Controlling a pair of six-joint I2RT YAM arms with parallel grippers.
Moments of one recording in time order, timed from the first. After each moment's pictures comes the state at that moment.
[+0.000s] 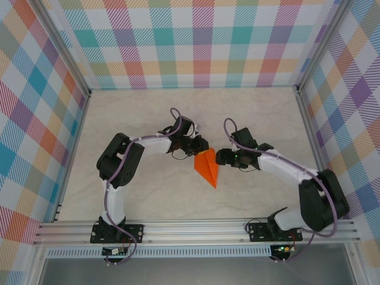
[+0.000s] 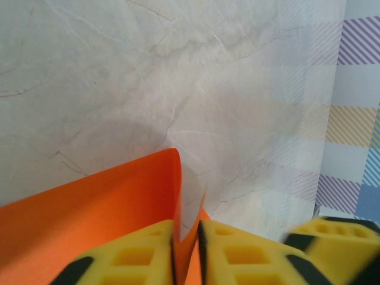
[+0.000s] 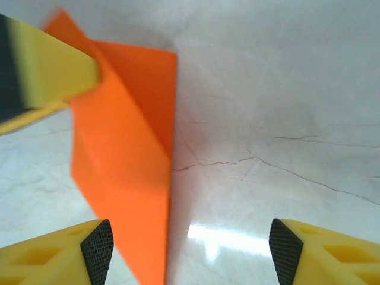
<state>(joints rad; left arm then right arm) -0.60 2.02 1.24 -0.06 0.57 -0.85 0.50 1.36 0.80 -0.46 -0.15 0.55</state>
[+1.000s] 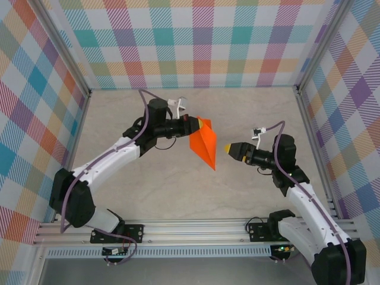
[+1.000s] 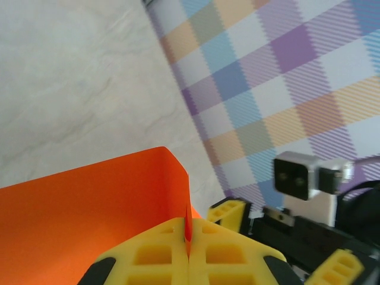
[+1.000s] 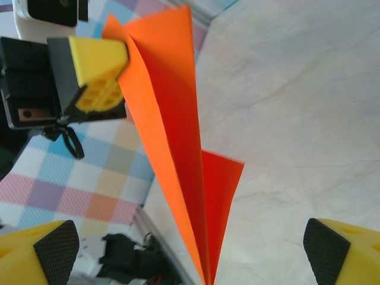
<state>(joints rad) -0.58 1.44 1.18 -0.09 0.54 -0.76 0.22 0.84 0.55 -0.03 -0.87 0.79</state>
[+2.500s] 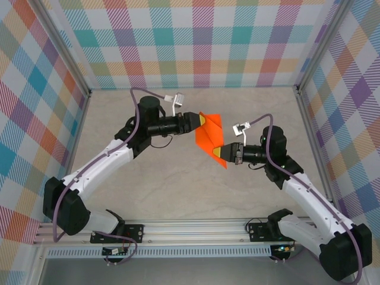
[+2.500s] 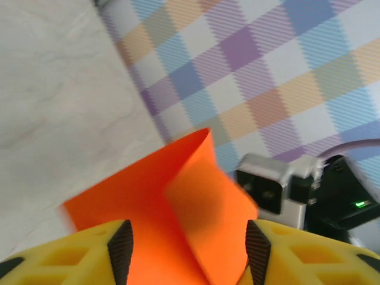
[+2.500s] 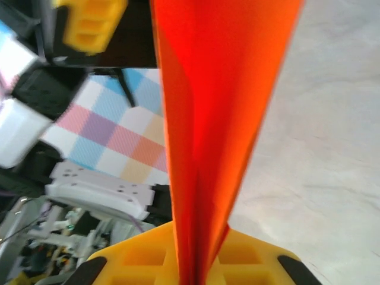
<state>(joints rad) -0.57 1.37 1.20 -0.12 0.61 -0.79 0.41 0.94 0.72 -0.10 -0.92 0.69</state>
